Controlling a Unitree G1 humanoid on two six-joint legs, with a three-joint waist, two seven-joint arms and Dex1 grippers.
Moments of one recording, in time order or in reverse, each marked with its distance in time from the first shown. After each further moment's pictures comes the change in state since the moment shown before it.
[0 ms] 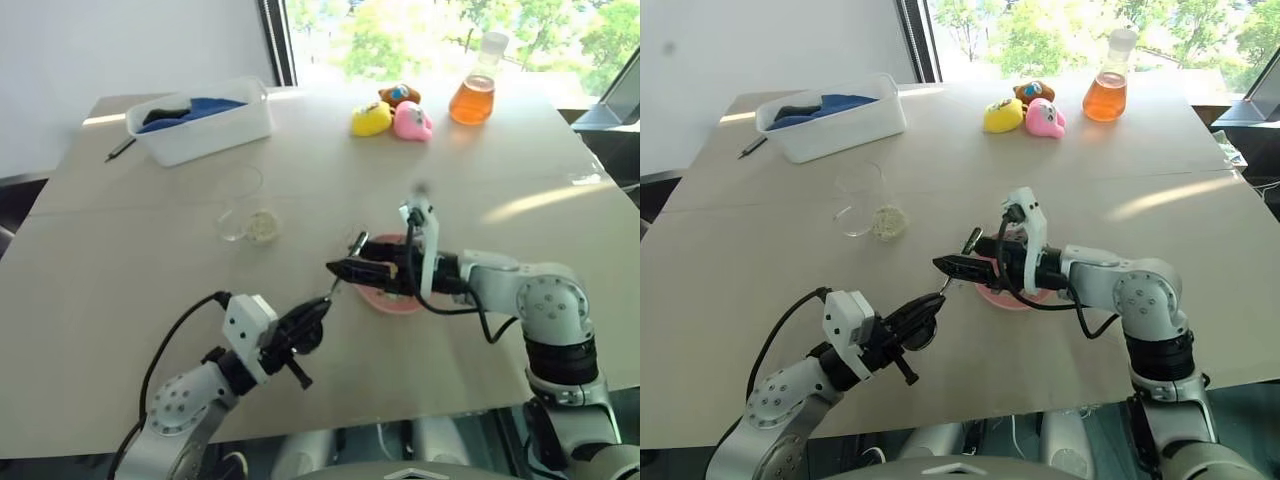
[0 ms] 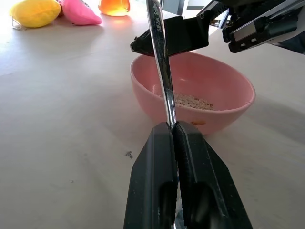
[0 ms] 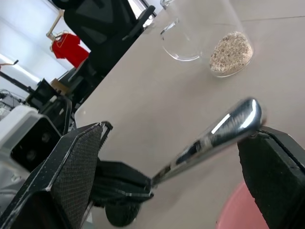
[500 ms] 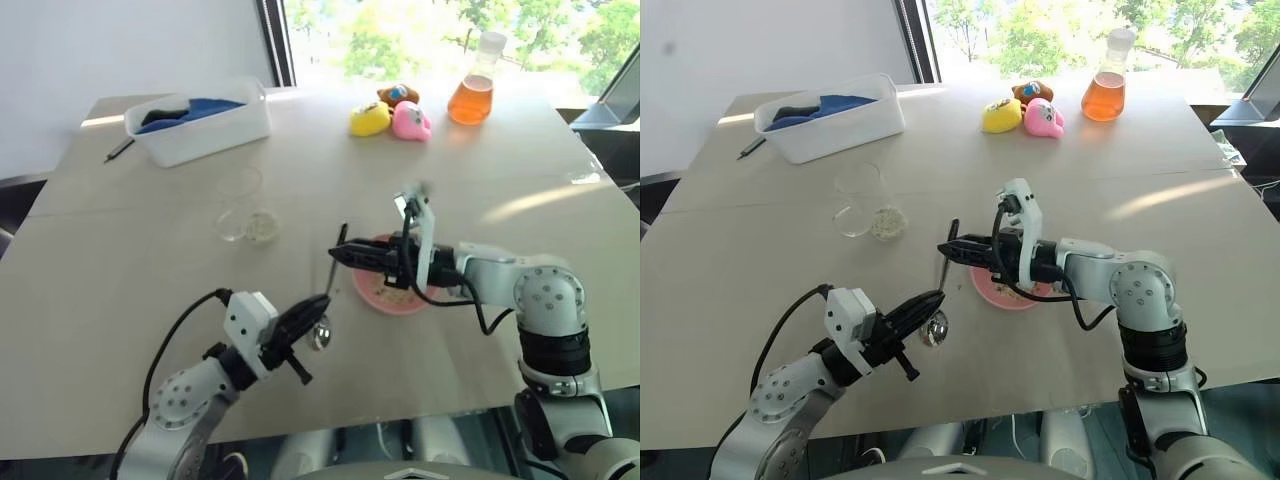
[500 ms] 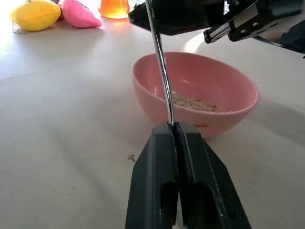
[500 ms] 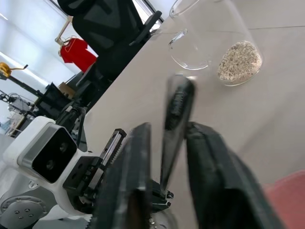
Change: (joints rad) left arm -0.031 0.004 0.000 0.043 0.000 -0.030 0.003; right arm -0.032 0.014 -0.019 0.020 0.046 0.023 -0.017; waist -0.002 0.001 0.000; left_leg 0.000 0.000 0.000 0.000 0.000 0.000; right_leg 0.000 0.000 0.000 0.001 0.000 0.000
